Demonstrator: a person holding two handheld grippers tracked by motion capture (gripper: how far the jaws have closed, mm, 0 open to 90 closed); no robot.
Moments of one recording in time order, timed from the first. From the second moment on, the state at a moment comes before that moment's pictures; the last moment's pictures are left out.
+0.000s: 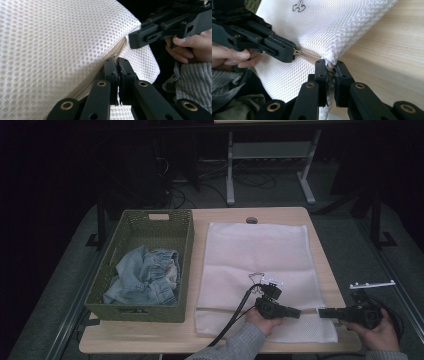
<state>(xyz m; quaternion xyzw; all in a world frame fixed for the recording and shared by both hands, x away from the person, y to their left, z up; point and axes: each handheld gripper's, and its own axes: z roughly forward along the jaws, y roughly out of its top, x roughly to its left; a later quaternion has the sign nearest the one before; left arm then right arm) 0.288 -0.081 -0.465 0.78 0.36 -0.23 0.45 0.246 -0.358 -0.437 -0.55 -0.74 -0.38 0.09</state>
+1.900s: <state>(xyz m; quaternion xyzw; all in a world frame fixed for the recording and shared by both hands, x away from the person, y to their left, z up) 0.281 0.030 -0.466 0.77 0.40 -0.19 0.46 0.245 -0.358 -0.435 -0.56 -0.75 -0.36 0.07</state>
